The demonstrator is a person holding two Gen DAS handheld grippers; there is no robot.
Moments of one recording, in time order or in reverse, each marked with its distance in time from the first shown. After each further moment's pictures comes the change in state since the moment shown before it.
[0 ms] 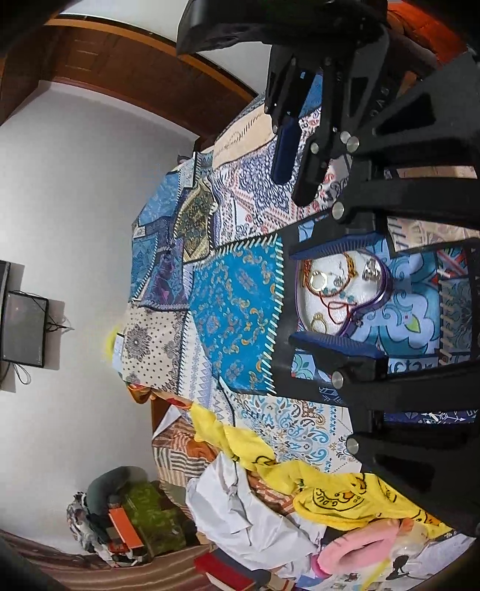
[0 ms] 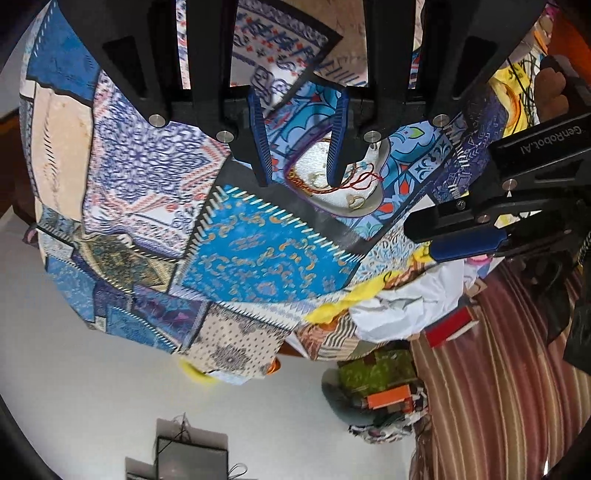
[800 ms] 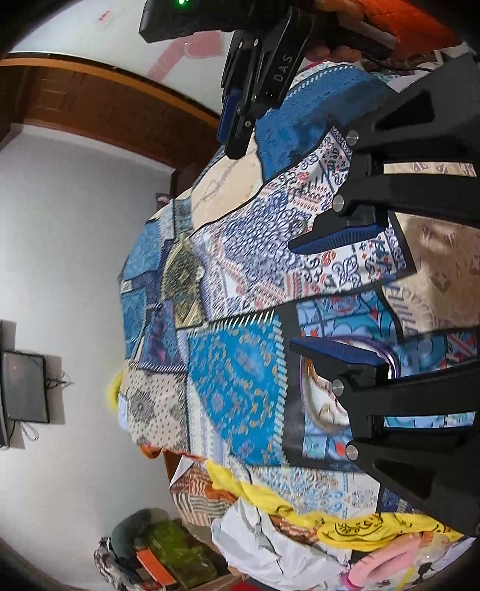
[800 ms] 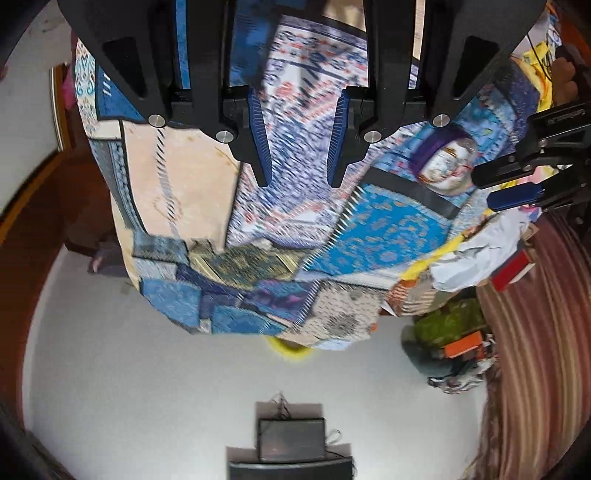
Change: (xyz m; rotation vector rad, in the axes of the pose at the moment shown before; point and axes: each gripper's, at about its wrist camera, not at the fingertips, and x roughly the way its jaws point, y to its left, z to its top) left arm 0.021 -0.086 -0.002 0.133 0.049 -0.105; right arm -0.072 -0.106 -0.035 0.195 -0.087 -0.215
